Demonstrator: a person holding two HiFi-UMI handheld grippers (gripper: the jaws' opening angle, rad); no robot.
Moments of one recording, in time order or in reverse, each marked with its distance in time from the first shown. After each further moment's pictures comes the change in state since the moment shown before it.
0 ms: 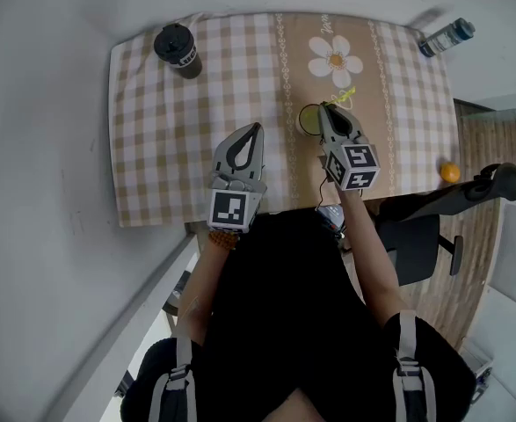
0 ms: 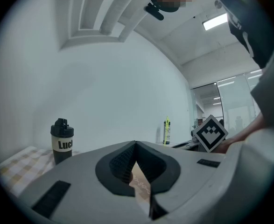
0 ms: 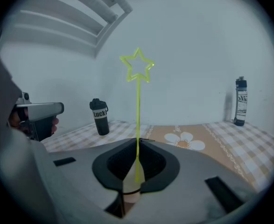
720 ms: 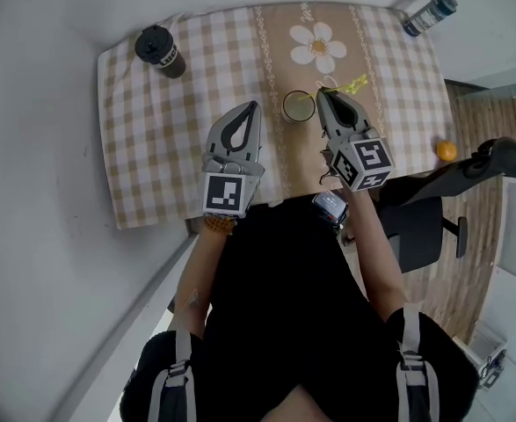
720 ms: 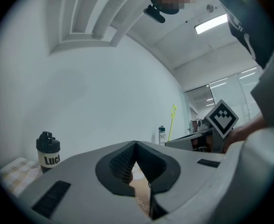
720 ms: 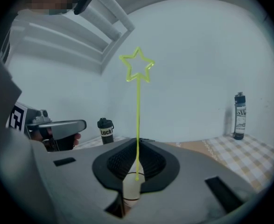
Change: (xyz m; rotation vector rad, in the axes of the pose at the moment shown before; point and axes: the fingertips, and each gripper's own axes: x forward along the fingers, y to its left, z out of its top) left arm 0.021 -0.025 0.033 0.042 -0.064 -0.067; right arm -0.054 0.006 0.062 -0.002 -0.144 0.047
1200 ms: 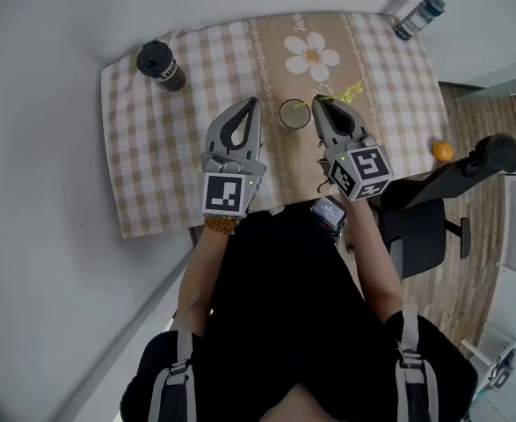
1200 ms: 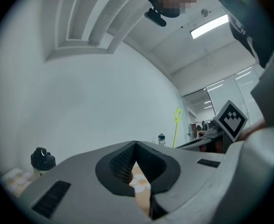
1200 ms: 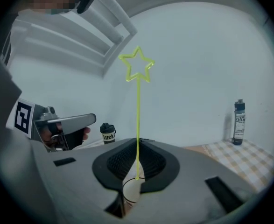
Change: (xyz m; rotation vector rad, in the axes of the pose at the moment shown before) left arm 0.012 -0.004 0.045 0.026 -0.086 -0.022; right arm -0.016 0.014 0.026 -0.014 -0.023 -0.003
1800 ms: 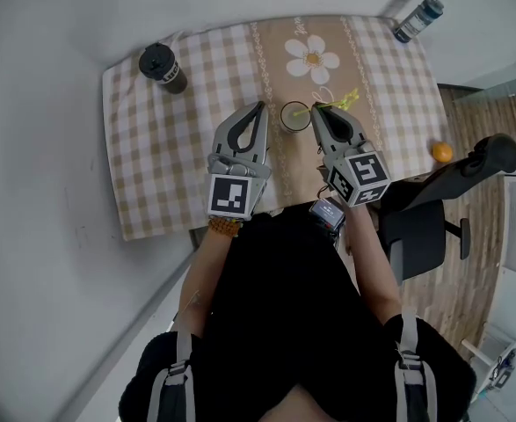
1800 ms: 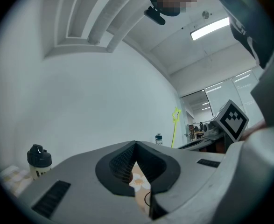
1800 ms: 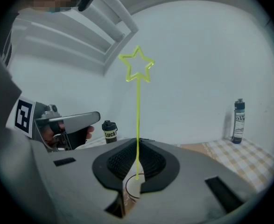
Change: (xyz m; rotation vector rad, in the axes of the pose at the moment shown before) left arm 0.001 -0.009 0.000 -0.015 0.006 -0.029; right arm -0.004 0.010 -0.005 -0.008 0.028 0.001
